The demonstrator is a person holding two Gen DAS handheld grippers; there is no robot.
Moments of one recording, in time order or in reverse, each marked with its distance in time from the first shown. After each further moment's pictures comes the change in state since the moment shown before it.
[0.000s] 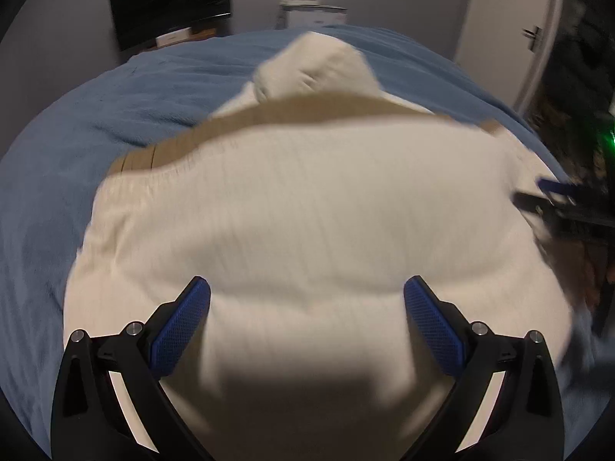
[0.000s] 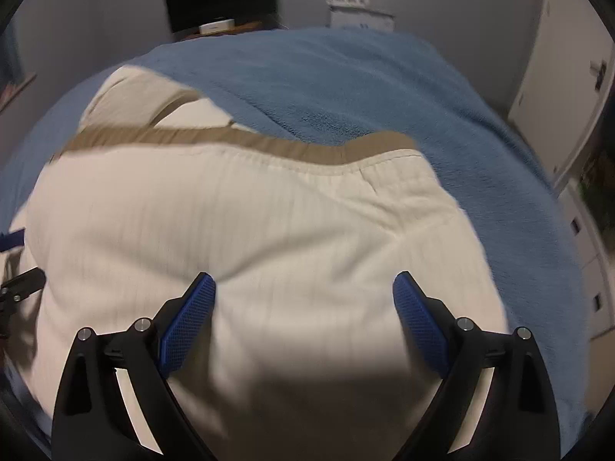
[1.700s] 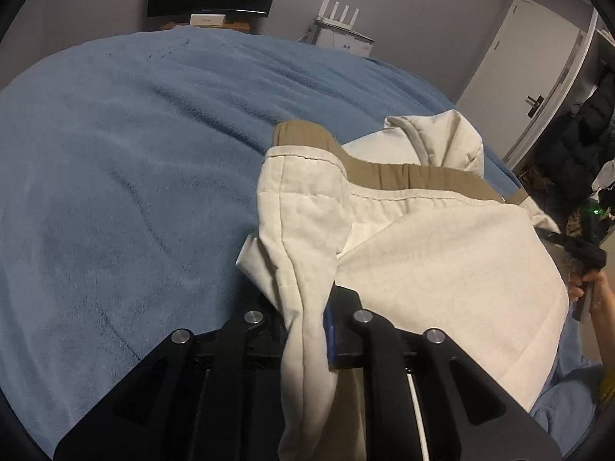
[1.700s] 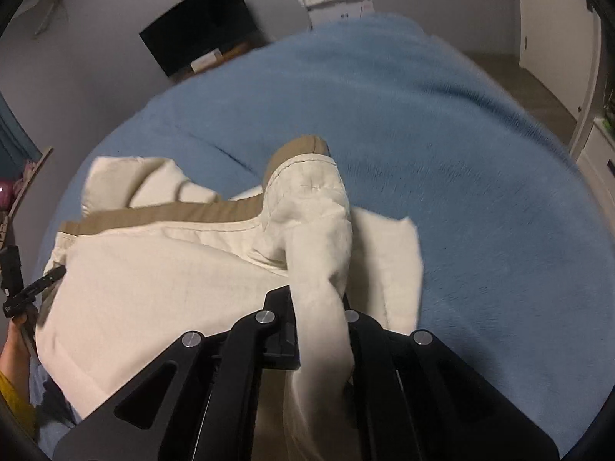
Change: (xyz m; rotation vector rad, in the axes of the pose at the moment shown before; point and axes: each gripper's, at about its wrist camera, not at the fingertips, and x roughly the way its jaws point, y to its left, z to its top) left arm 0.003 0.186 0.005 -0.186 -0.061 -0.184; right arm -0.012 -0.088 0.011 0.186 -0.008 0.204
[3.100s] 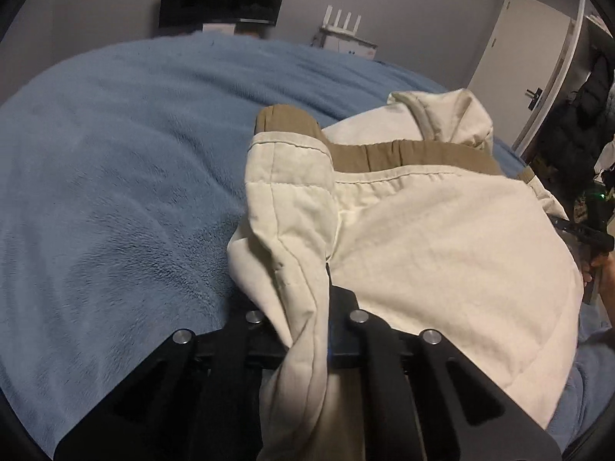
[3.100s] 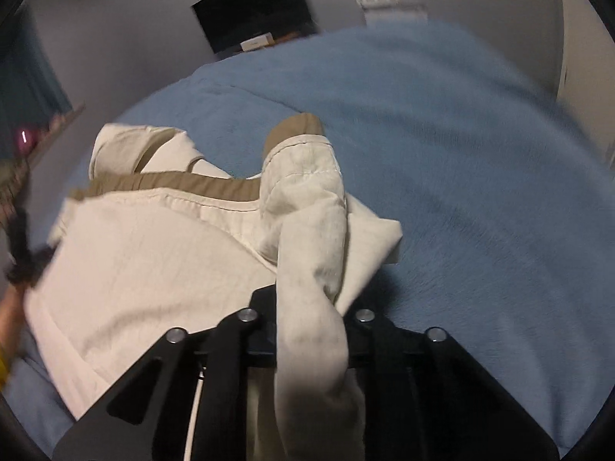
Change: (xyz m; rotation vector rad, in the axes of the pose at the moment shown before) left arm -0.062 0.015 -0.071 0.042 -0.060 0.036; right arm 0.001 0.064 -0.048 -0.202 -0.033 0.050
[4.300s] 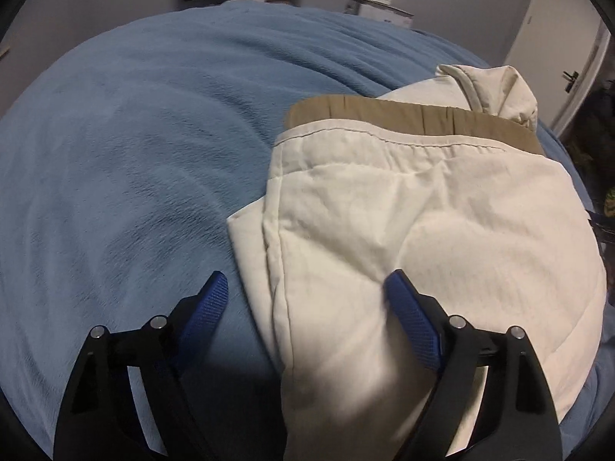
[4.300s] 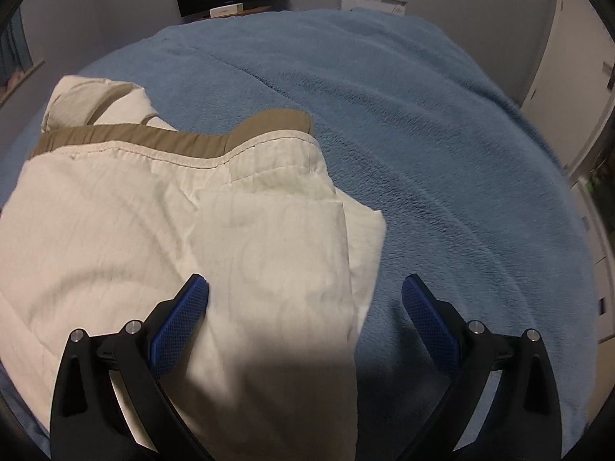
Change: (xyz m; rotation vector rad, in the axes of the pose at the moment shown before) left arm 0.010 0.018 0.003 -0.028 0.148 0.127; right arm 0.031 -0.004 -0.002 -0.034 0.114 -0.186
